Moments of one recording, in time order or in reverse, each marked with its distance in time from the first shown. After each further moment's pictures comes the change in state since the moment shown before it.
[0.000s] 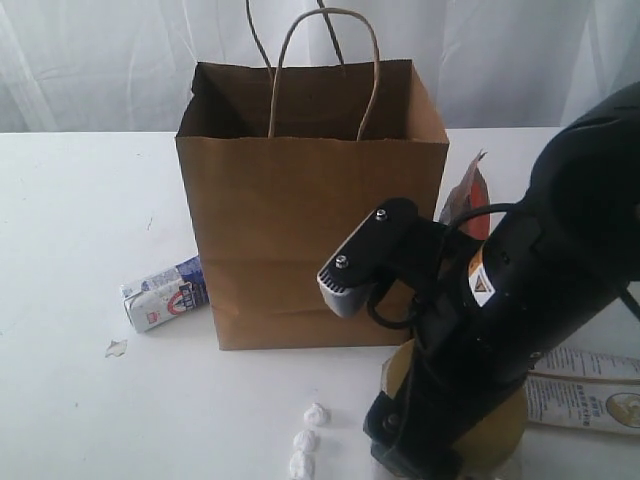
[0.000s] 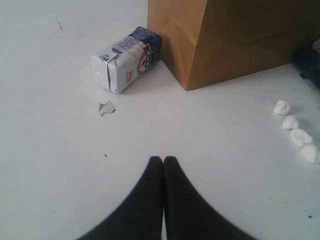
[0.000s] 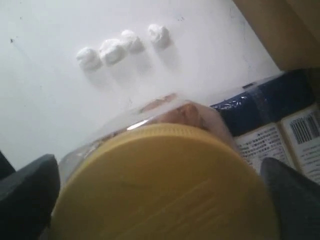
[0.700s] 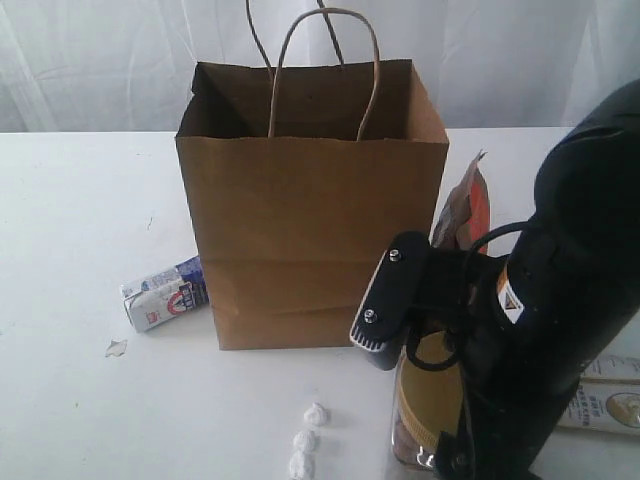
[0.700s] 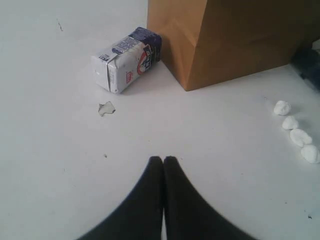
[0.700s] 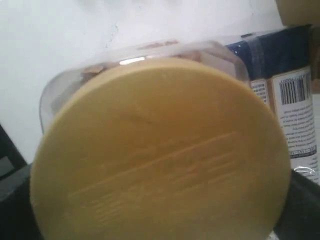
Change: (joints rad) left arm 0.000 0.000 0.000 0.000 0.000 0.000; right arm 0.000 -0.005 0.001 -0.081 0.129 -0.147
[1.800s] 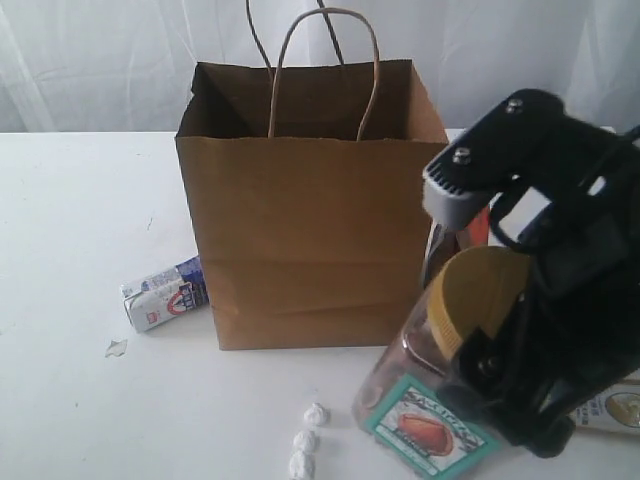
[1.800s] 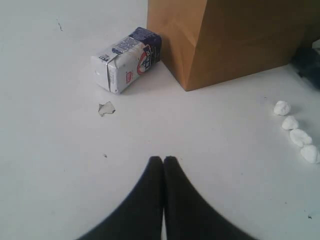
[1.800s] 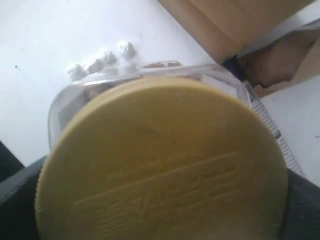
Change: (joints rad) left arm 0.000 0.000 0.000 0.000 -0.002 0.000; right arm 0.000 -0.267 -0.075 -0.011 0.033 0.323
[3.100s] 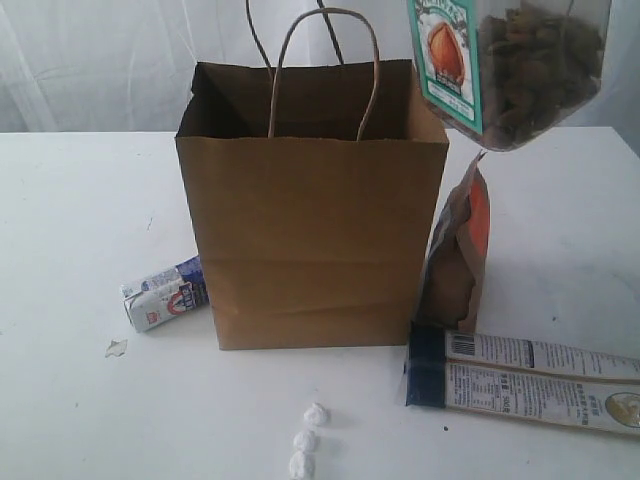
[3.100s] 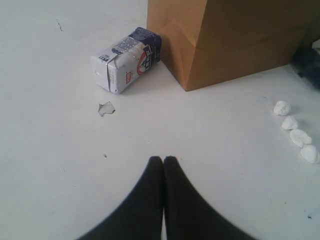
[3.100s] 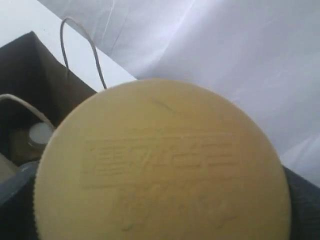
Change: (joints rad) left arm 0.000 0.000 0.000 0.000 0.000 0.000; right arm 0.000 0.187 -0.564 -0.497 -0.127 0.111
